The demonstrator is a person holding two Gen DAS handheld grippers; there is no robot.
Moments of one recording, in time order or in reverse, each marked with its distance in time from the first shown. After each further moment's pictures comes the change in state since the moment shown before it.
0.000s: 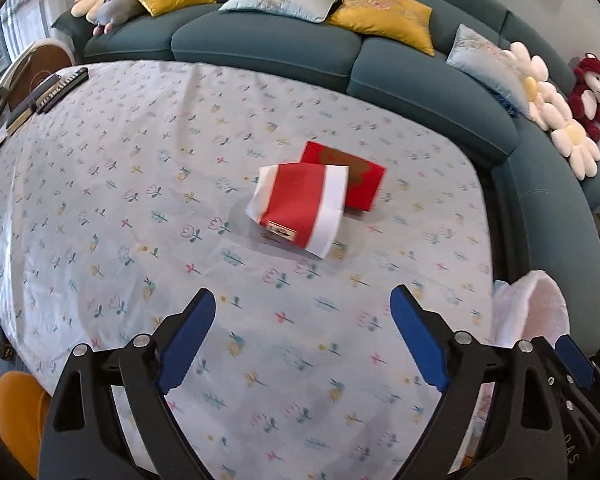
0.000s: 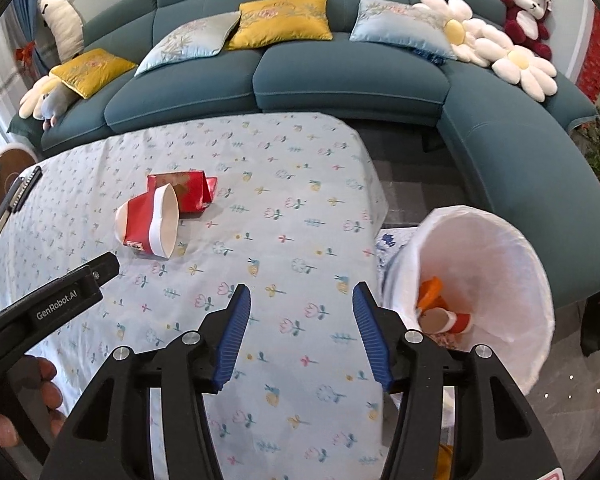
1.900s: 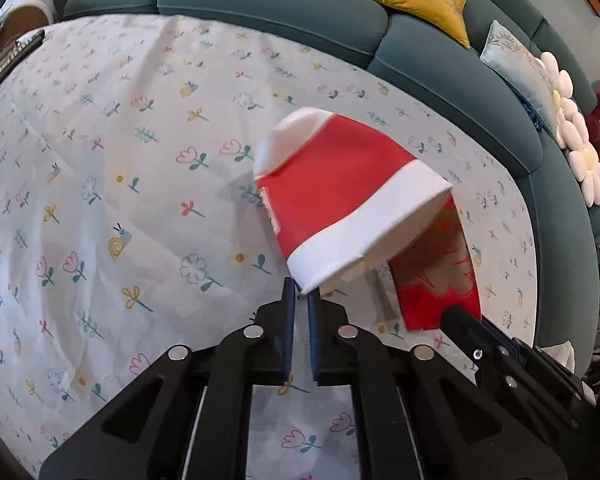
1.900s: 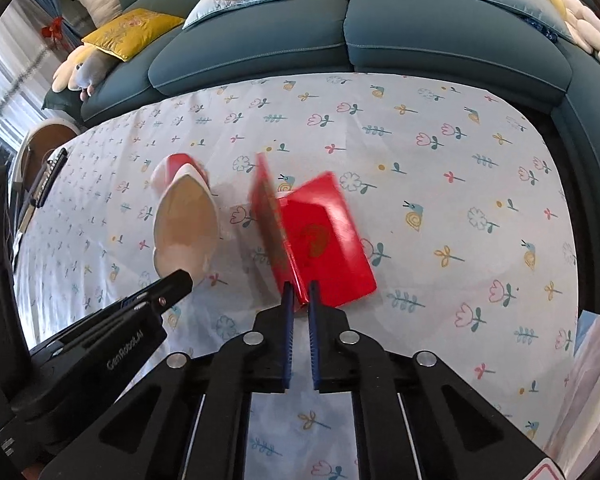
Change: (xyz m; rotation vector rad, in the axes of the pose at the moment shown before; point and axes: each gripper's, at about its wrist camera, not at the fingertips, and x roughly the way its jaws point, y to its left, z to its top) left arm 0.132 0.034 0.083 -0.070 0.103 -0.073; right arm 0.161 0.110 0.087 -0.058 0.168 0.258
